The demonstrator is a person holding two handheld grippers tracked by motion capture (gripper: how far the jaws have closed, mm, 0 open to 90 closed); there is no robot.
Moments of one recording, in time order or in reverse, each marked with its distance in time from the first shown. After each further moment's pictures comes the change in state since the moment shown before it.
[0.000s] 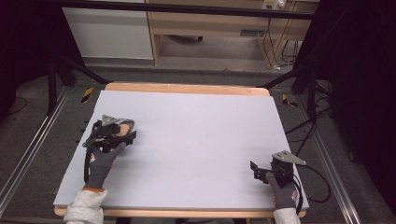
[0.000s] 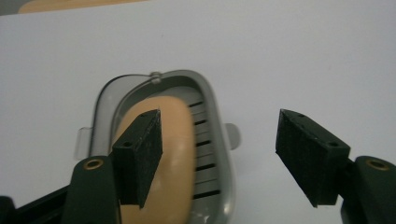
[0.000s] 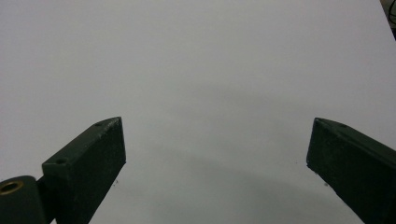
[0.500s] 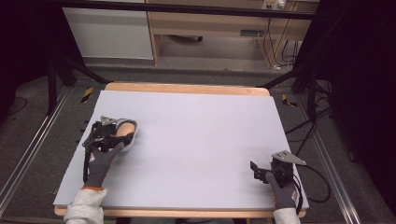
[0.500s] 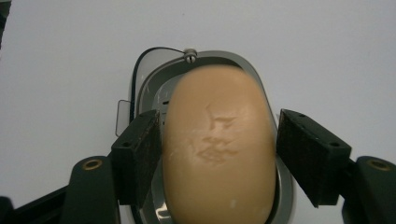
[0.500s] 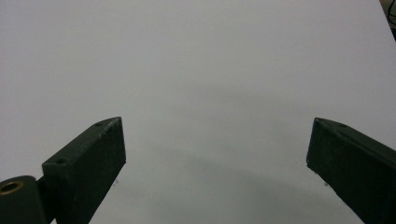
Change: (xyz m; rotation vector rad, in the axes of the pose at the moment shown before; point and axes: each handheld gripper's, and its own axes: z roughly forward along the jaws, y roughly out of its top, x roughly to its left) left arm 0.017 -0.009 0.012 0.057 0.056 -0.026; right arm 0.000 0.000 0.000 0.000 -0.003 -0.004
